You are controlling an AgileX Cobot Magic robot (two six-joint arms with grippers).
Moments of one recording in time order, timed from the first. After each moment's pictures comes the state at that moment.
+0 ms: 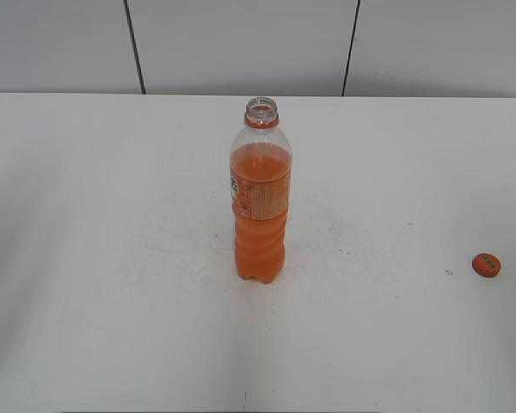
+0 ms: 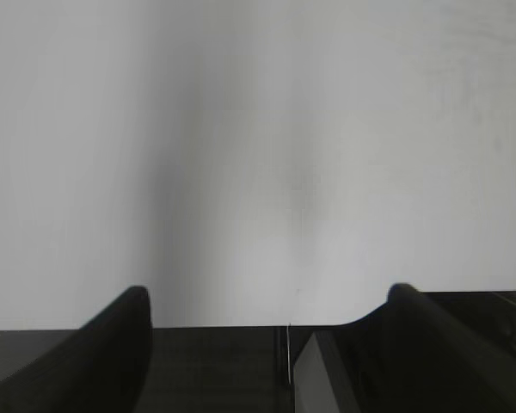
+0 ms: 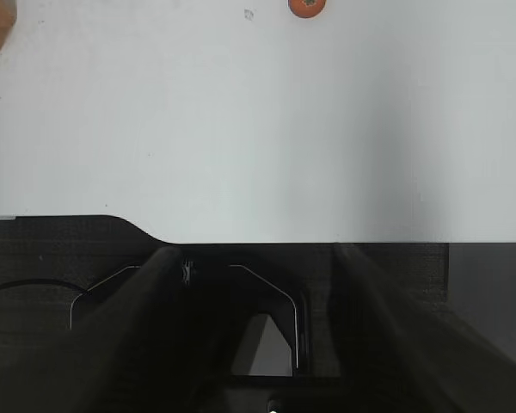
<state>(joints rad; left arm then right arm) -0.17 0.98 -0.89 0.12 1.19 -0.22 -0.01 0.71 -0.75 0.15 1.22 -0.07</state>
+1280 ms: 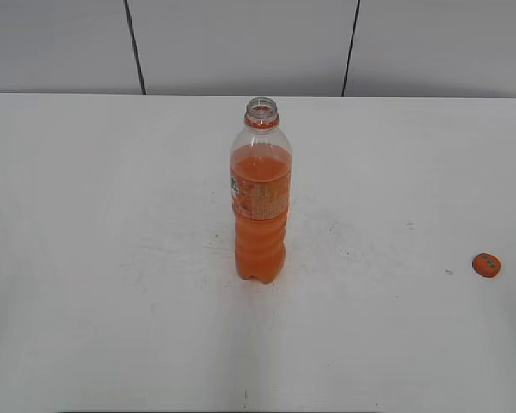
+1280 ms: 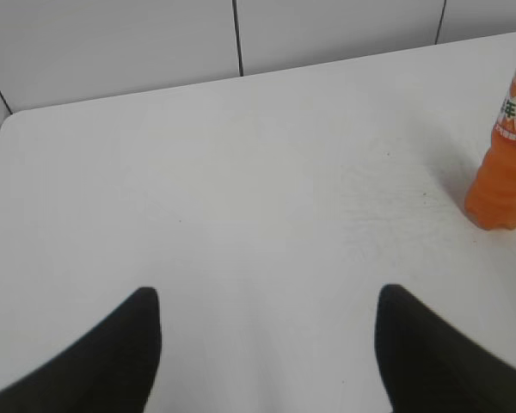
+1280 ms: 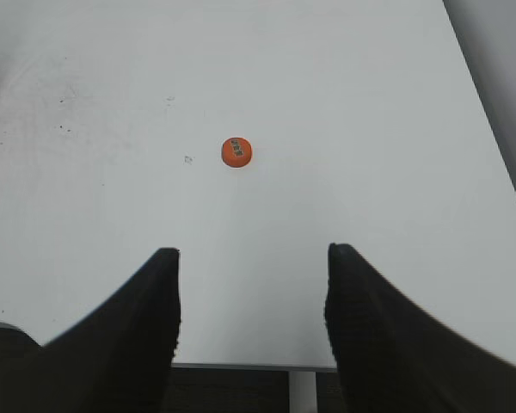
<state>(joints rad) -0.17 0.00 -0.57 0.04 1.04 0.01 -0.01 0.04 -0.44 0.02 1.02 -0.16</state>
